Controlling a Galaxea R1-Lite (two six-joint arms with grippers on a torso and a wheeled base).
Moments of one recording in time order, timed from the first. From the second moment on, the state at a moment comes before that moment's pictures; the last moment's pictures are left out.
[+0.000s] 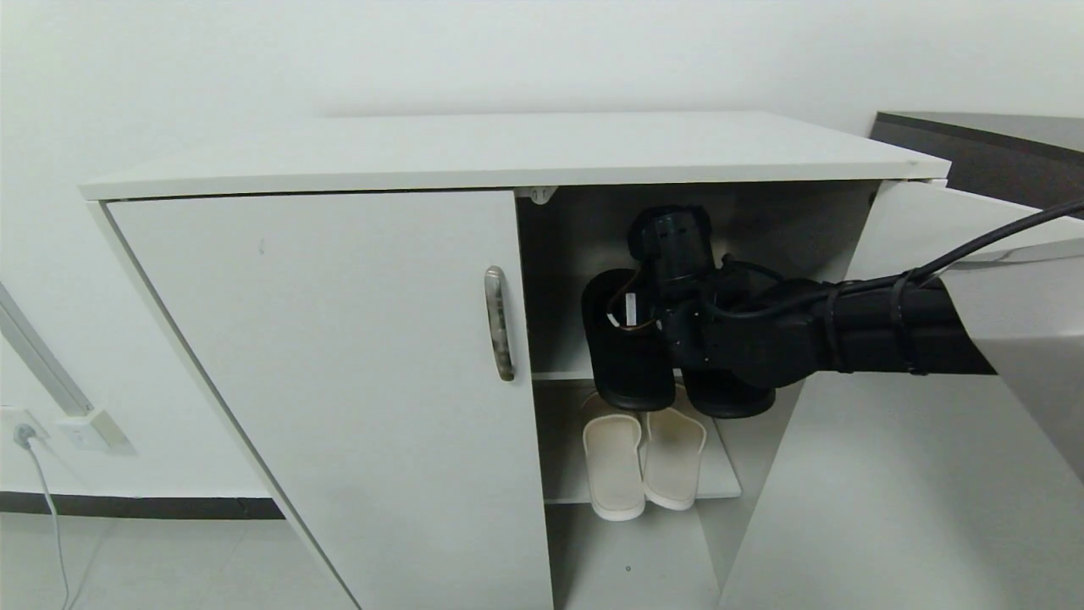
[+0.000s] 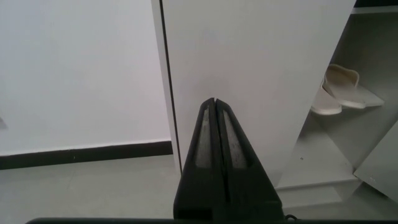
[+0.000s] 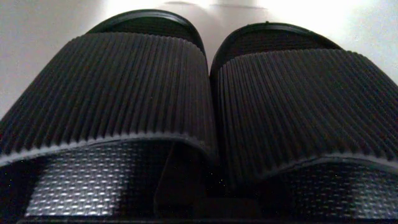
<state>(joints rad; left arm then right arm) 0.00 0.00 0.00 0.00 -0.03 0.02 0.69 2.16 -1.71 -0.10 -0.69 0.19</state>
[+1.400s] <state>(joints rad) 0.00 0.00 0.00 0.00 -0.03 0.02 0.70 2.18 -1.71 -0.10 -0.69 0.19</state>
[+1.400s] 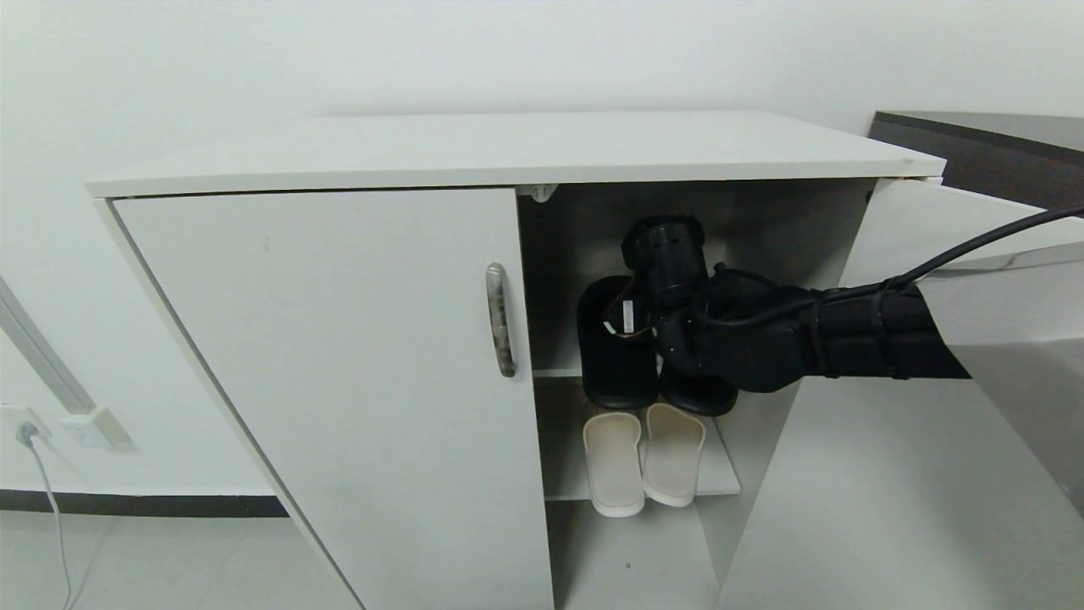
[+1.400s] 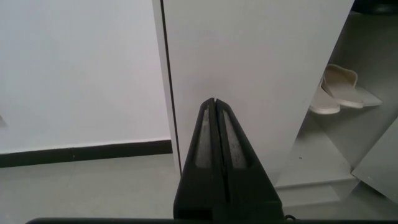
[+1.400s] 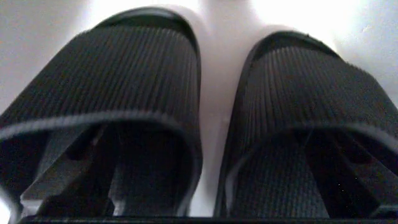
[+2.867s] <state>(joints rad) 0.00 0.00 0.00 0.00 -0.03 0.02 0.92 1.68 -0.92 -0.51 -0.53 0.18</state>
